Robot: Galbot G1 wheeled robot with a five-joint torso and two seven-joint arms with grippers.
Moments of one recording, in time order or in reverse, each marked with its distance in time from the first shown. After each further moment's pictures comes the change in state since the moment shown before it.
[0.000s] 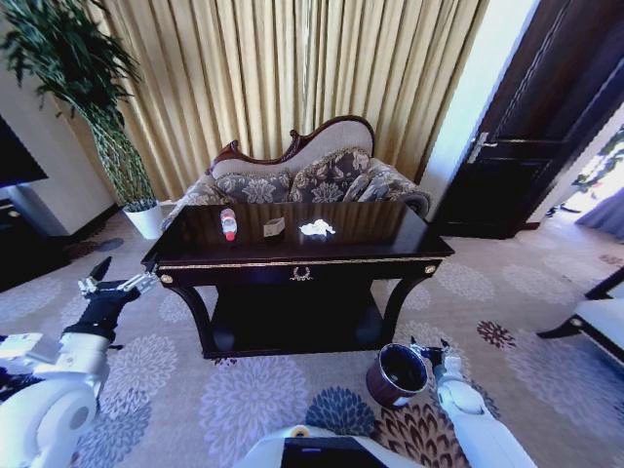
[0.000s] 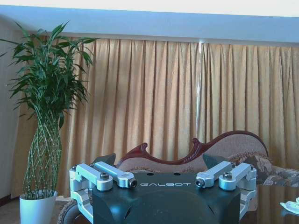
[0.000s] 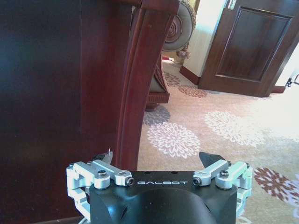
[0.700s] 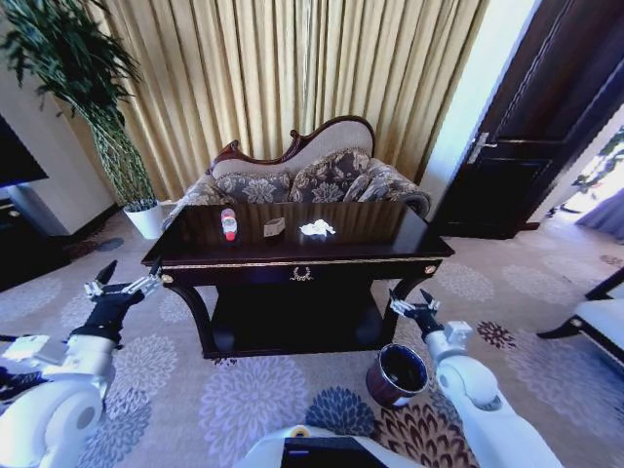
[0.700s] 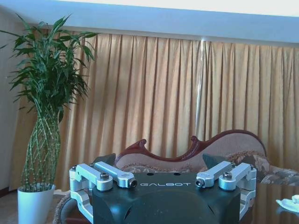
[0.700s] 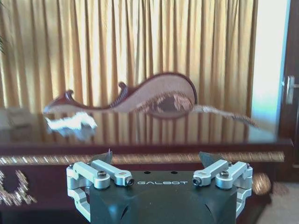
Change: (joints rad) left arm -0.008 -0.032 0.035 0.007 0.023 0.004 0.005; right arm -0.192 -0.018 0.051 0.901 0.150 -0.233 0.062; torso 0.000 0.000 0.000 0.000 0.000
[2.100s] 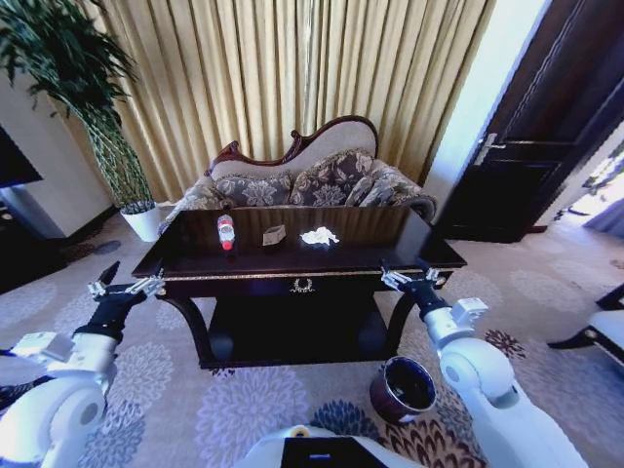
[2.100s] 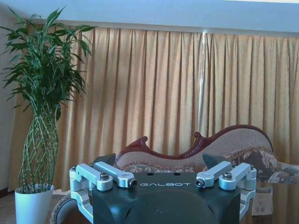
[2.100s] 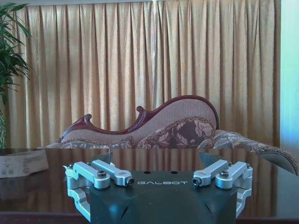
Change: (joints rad) left arm -0.014 0.013 0.009 0.016 0.012 0.009 -0.001; right arm 0.045 -0.043 -0.020 0.131 0.056 -0.056 0.036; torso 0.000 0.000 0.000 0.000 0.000
